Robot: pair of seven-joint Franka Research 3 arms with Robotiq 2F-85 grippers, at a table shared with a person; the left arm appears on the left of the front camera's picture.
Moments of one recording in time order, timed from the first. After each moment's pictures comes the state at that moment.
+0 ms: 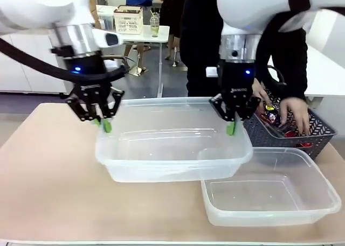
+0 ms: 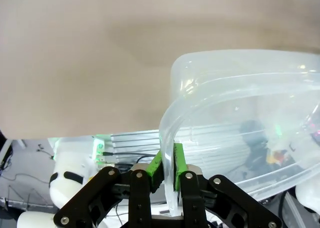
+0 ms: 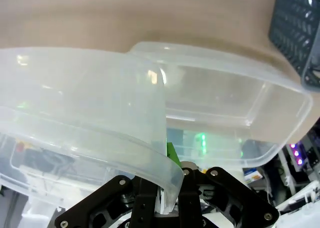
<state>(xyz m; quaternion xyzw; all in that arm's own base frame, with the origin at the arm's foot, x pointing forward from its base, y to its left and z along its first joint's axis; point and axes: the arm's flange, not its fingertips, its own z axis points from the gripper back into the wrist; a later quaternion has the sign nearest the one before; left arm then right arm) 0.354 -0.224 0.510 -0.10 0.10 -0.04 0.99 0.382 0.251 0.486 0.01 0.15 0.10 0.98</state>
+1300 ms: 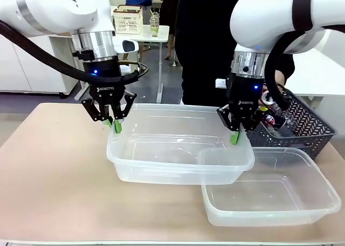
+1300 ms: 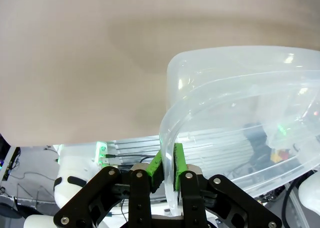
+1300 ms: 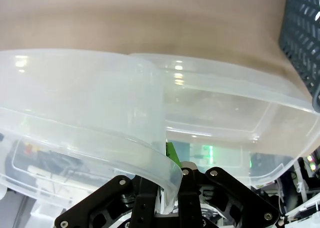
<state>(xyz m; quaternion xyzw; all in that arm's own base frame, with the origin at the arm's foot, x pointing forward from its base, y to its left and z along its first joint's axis) 0.374 -0.243 0.496 -0.08 0.12 -0.06 0.99 0.390 0.226 0.451 0.05 0.16 0.08 0.98</state>
